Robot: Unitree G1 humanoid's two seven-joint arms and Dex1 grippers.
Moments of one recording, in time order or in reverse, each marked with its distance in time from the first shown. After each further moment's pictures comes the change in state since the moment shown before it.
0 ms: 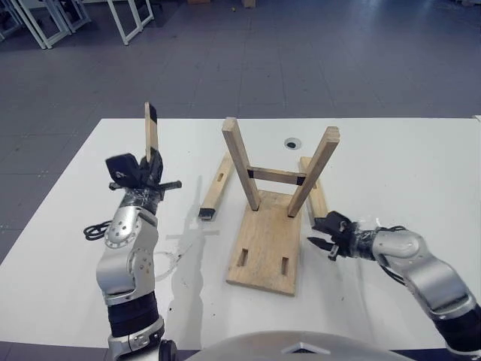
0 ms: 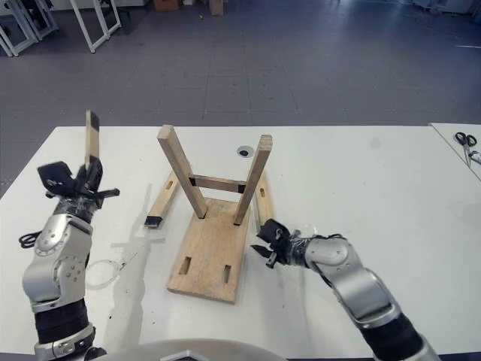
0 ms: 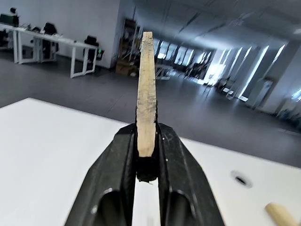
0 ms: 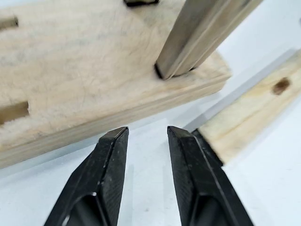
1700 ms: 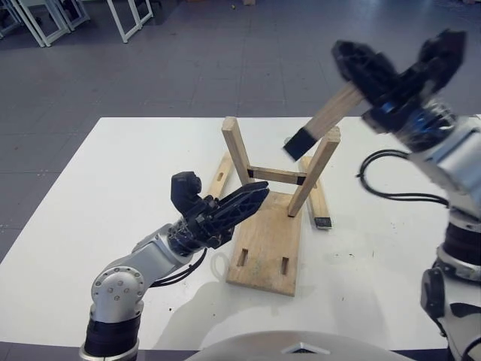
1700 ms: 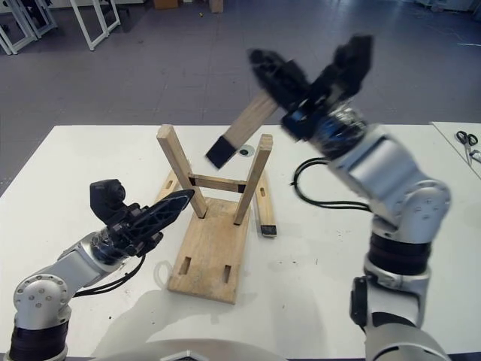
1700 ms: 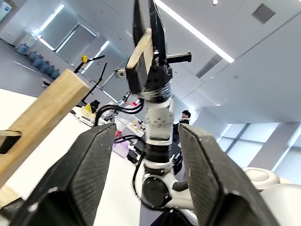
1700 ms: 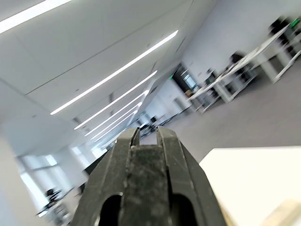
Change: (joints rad) left arm 0.161 0.263 -0.295 -0.042 -0.962 0.236 -0.460; right arm -0.577 0.089 -0.405 0.309 1.676 -0.120 -0.889
